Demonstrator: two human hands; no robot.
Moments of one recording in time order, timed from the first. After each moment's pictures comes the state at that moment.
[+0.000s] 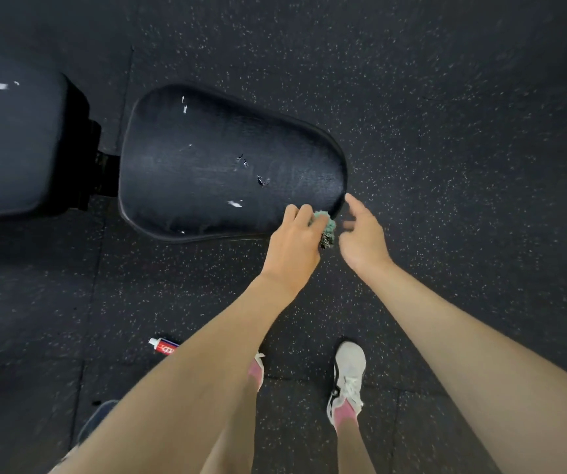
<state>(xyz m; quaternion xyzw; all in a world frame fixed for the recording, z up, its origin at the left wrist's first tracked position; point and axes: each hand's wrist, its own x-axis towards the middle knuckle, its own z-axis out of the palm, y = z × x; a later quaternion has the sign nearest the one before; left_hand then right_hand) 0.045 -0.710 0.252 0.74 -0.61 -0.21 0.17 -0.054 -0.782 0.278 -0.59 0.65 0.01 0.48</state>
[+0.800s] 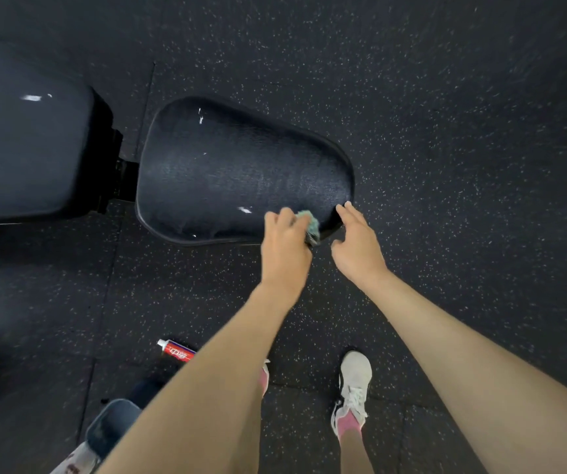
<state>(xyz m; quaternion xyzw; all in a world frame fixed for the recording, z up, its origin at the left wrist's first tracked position) 0.046 -0.707 0.251 0.83 -0.48 -0.20 0.22 -0.048 -0.775 0.283 -0.69 0.57 0.06 0.44</state>
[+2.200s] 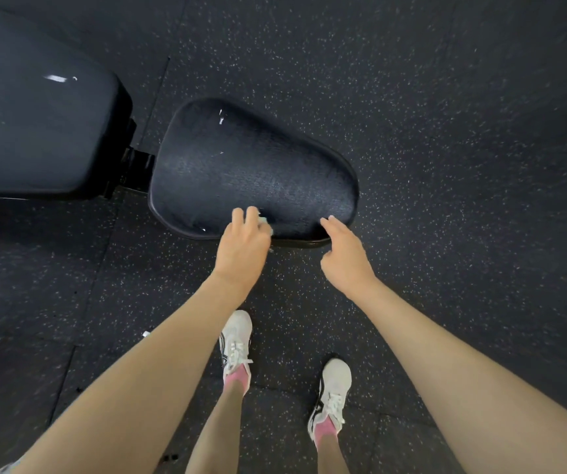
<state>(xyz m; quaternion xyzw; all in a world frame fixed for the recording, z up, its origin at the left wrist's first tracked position) 0.114 -0.672 0.274 0.82 -0.56 -0.13 -0.03 -0.033 -0.762 0.298 -0.75 0.51 0.12 0.40</state>
